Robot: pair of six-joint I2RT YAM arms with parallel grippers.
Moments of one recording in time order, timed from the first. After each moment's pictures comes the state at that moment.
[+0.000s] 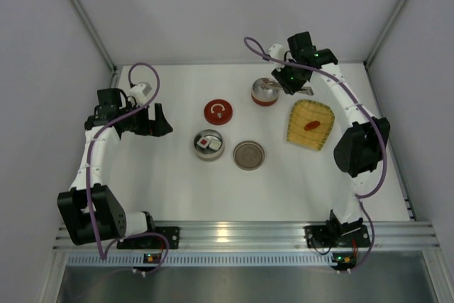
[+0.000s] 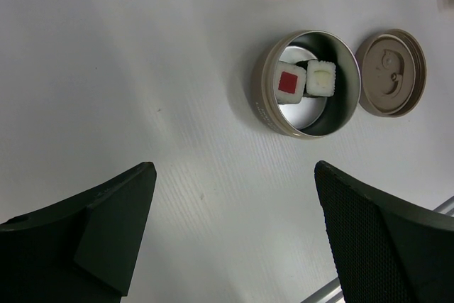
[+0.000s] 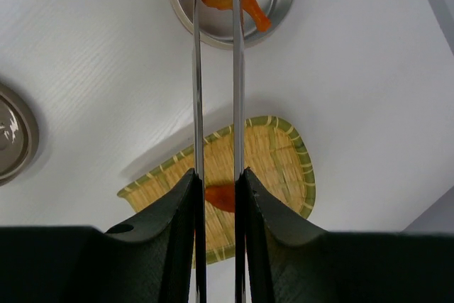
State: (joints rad) left arm 0.18 1.32 1.10 -0.68 0.63 0.18; right arm 0.31 1.94 1.98 -1.01 -0.07 -0.55
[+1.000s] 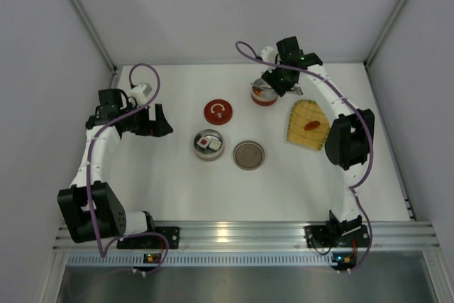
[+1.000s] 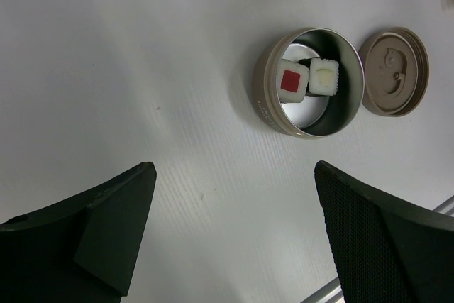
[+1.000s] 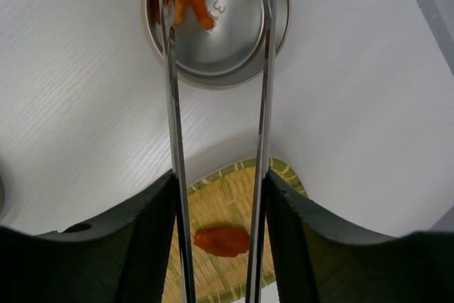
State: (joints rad) left arm 0.18 1.33 1.09 -0.67 0.63 0.17; right arm 0.35 2.07 2.00 -0.87 0.00 -0.52
